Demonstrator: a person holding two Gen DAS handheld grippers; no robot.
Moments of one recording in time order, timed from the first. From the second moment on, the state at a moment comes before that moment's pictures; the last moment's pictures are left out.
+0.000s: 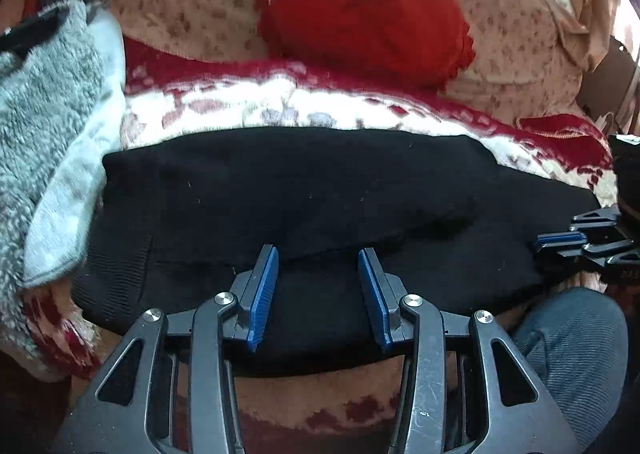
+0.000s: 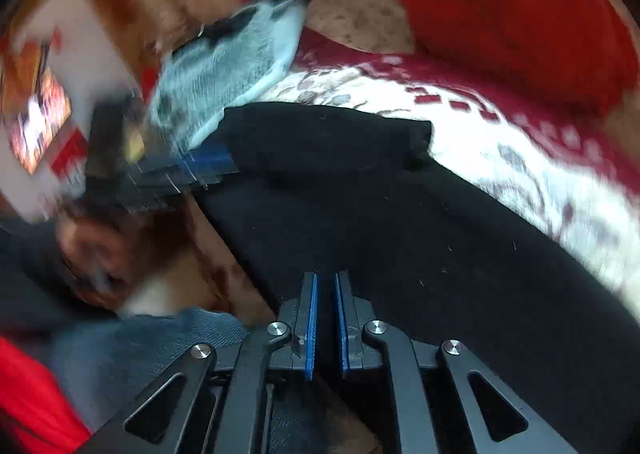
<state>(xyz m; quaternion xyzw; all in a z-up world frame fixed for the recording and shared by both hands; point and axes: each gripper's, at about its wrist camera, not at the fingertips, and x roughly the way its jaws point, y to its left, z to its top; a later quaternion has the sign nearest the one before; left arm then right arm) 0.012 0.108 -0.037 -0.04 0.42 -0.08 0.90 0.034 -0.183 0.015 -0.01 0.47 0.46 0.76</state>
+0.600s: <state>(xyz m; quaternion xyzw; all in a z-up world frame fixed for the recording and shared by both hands) 0.004 0.097 -0.044 -0.07 0.39 -0.06 0.92 -0.093 -0.478 -0.024 0.53 0.29 0.06 0.79</state>
